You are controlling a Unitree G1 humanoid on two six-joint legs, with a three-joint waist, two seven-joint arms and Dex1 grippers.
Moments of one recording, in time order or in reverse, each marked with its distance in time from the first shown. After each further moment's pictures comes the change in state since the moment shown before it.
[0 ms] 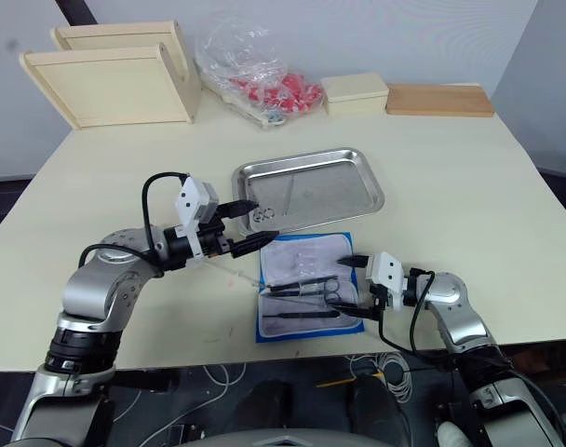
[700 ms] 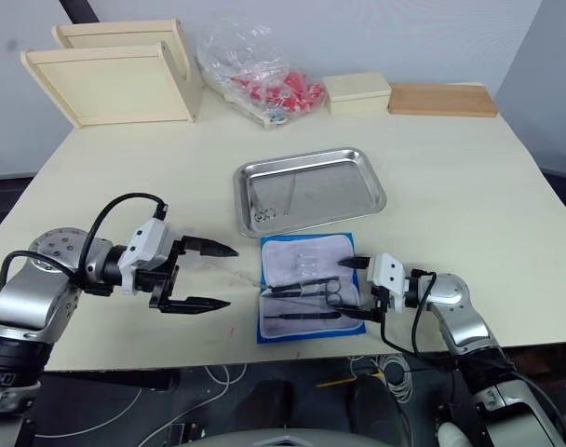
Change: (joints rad) left arm 0.080 0.292 0.001 0.087 -0.039 -0.293 -0.518; right arm 0.011 -0.010 -0.002 -0.013 0.003 0.000 0.011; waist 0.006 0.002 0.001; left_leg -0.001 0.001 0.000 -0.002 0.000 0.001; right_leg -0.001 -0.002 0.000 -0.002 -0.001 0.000
